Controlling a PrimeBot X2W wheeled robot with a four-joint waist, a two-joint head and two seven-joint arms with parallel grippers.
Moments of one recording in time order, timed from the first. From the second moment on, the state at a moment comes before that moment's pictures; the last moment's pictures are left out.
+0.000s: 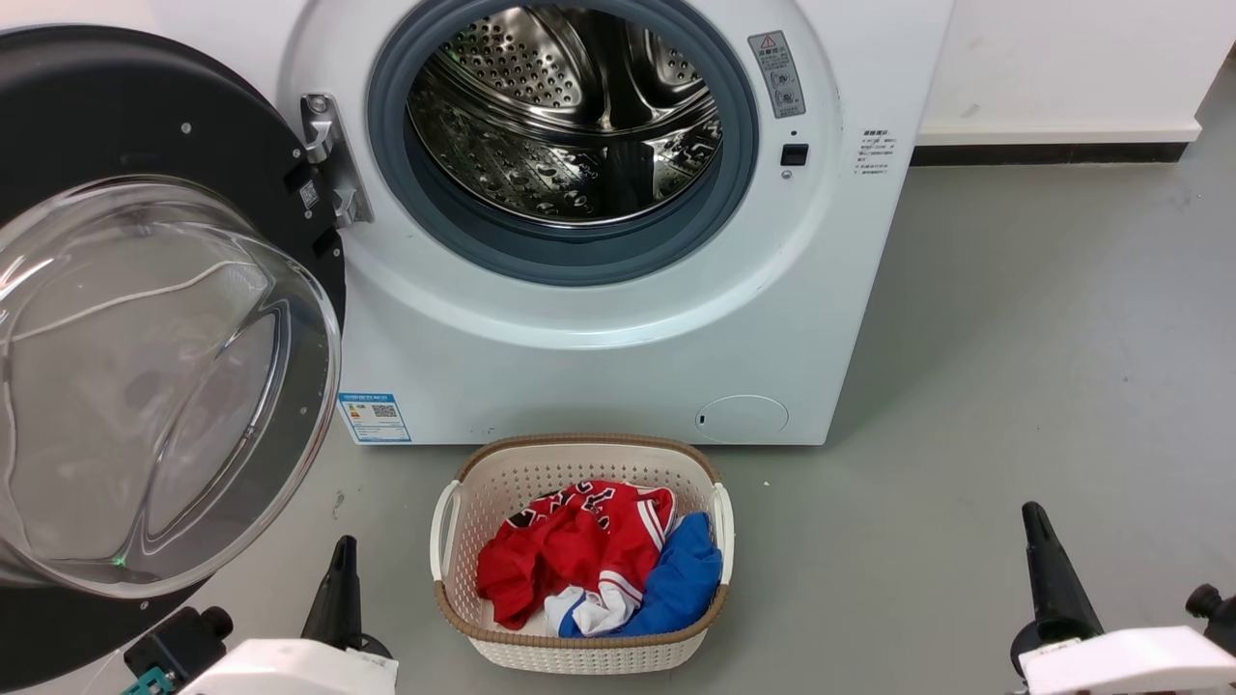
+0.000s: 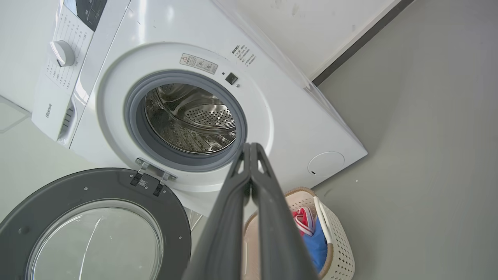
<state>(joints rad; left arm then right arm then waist) 0.03 0.05 0.05 0.20 -0.81 -0.07 -0.08 0.06 -0.08 -0.02 0.13 0.90 0.13 -0.11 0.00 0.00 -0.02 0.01</state>
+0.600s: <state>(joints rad) -0.01 0.05 0.07 0.22 -1.04 -0.09 -0.02 0.02 -0.08 -0.03 0.16 1.11 0.13 -0.06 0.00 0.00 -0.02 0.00</state>
